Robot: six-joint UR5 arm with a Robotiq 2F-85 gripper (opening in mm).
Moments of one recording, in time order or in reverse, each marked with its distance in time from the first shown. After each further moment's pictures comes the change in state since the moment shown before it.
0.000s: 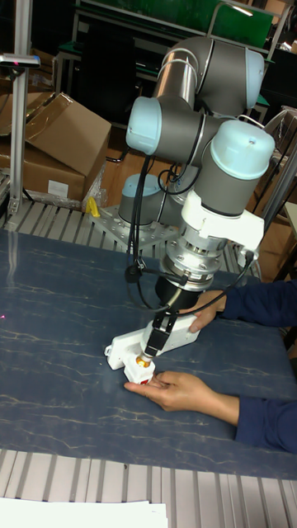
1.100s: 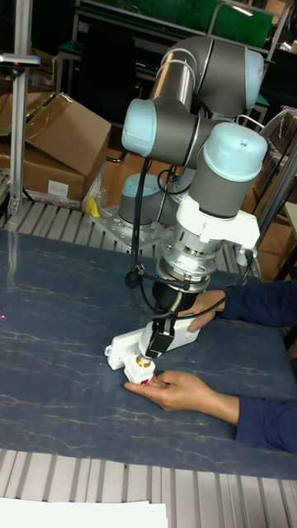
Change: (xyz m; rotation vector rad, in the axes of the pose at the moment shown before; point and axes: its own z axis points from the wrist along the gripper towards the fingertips) arm 0.001 -0.003 0.007 0.000 -0.021 -0.185
